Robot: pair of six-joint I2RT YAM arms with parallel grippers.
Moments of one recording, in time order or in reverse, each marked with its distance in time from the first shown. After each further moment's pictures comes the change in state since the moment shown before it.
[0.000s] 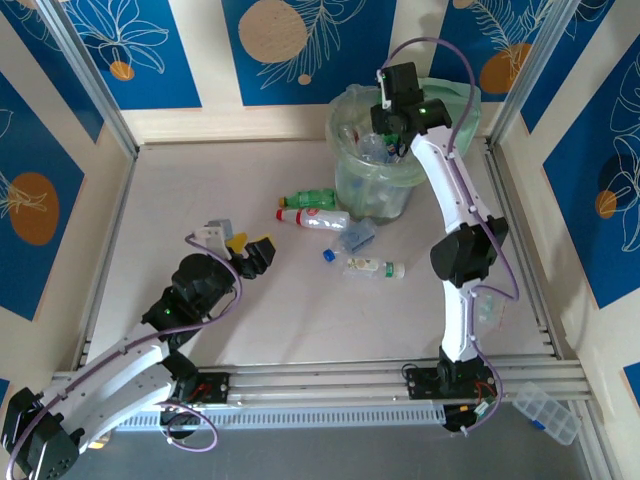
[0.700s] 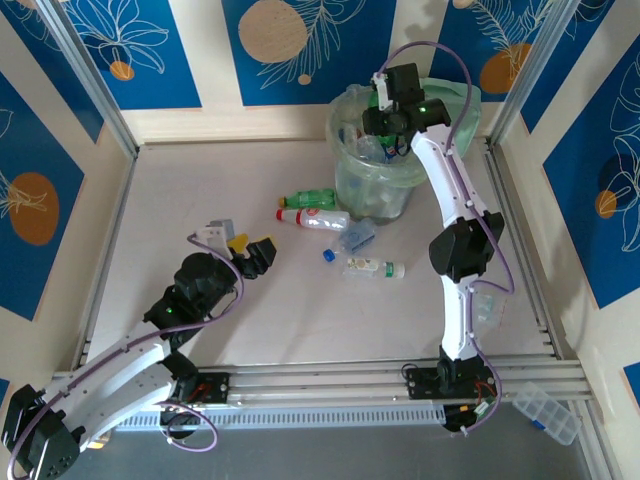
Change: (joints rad) left arm 0.000 0.018 0.000 -0.003 -0.001 -0.006; right arm -0.028 0.036 0.008 0.030 -0.188 -0.011
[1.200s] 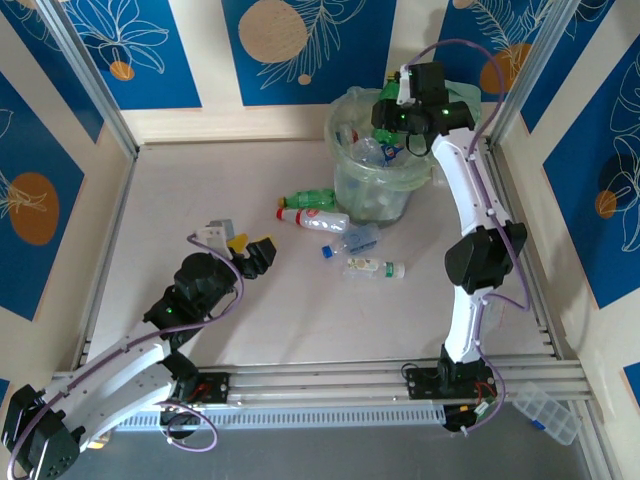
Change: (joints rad) left arm 0.000 -0.001 0.000 0.000 -0.004 0.001; right arm -0.064 -0.153 -0.148 0.079 -0.190 0.274
